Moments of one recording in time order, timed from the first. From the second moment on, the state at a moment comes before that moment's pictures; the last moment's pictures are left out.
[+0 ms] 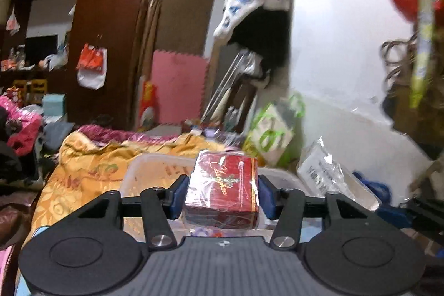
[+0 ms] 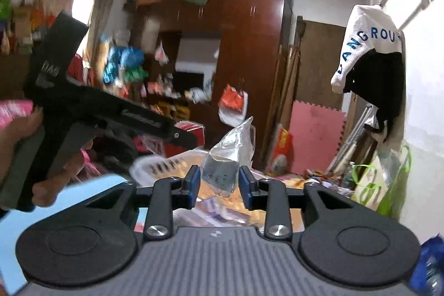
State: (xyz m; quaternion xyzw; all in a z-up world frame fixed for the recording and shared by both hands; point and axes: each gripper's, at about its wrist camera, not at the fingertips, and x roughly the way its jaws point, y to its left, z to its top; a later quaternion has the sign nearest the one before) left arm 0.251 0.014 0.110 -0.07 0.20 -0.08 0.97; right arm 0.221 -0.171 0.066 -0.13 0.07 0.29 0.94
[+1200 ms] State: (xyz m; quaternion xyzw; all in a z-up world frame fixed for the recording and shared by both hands) left arm 0.206 0.041 -0.025 0.01 0.33 0.00 0.94; right arm 0.238 -0.216 -0.065 -0.04 0.29 0.30 0.91
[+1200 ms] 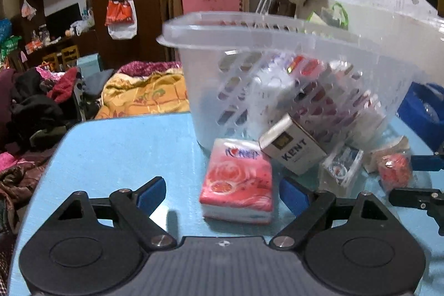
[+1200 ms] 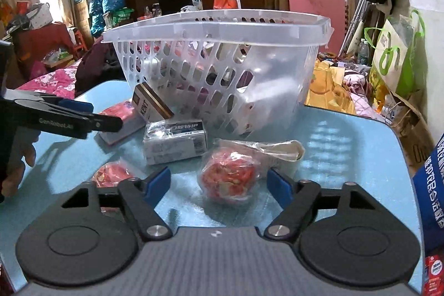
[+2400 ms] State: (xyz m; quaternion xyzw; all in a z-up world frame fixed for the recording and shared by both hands) left arm 0.134 0.052 -0.012 -0.08 0.17 -0.05 0.98; right arm 0.208 -0.235 -0.053 -0.01 0.17 0.33 0.93
